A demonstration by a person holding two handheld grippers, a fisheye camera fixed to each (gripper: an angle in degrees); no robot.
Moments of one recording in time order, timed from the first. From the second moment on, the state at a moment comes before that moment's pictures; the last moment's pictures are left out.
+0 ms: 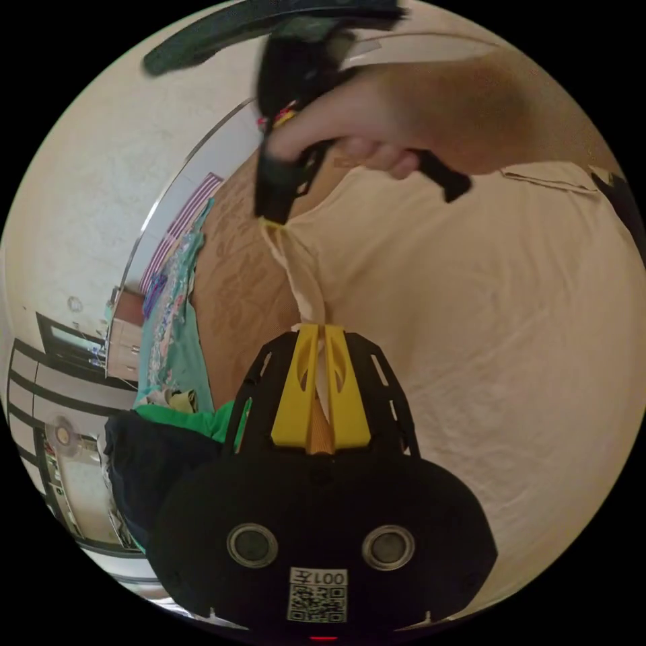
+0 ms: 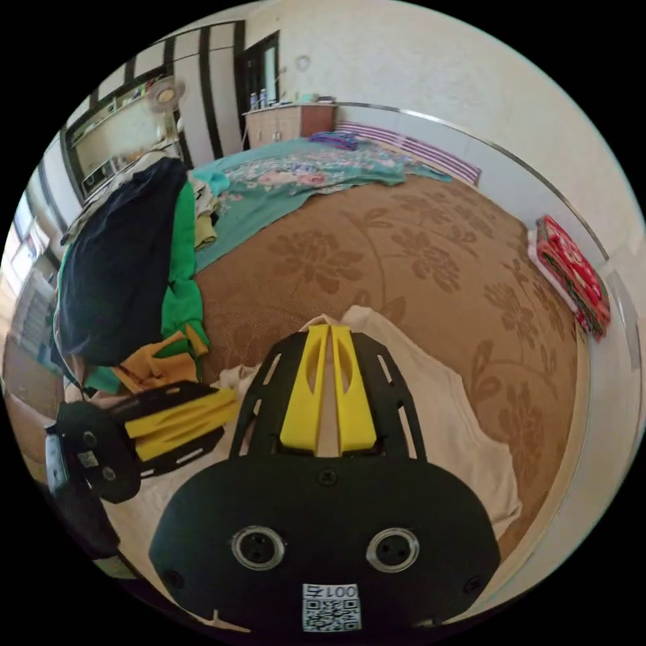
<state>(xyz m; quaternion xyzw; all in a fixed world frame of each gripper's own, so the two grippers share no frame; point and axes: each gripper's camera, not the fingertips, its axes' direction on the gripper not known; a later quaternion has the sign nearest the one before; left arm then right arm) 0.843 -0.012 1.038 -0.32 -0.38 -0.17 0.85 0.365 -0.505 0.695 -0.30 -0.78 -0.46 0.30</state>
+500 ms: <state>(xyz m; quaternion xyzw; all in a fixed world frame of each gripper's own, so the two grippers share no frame) 0.771 0.067 0.924 -0.20 -0.26 -0.38 0.86 0.326 -0.468 0.772 -0.40 -0.76 -0.44 0.27</state>
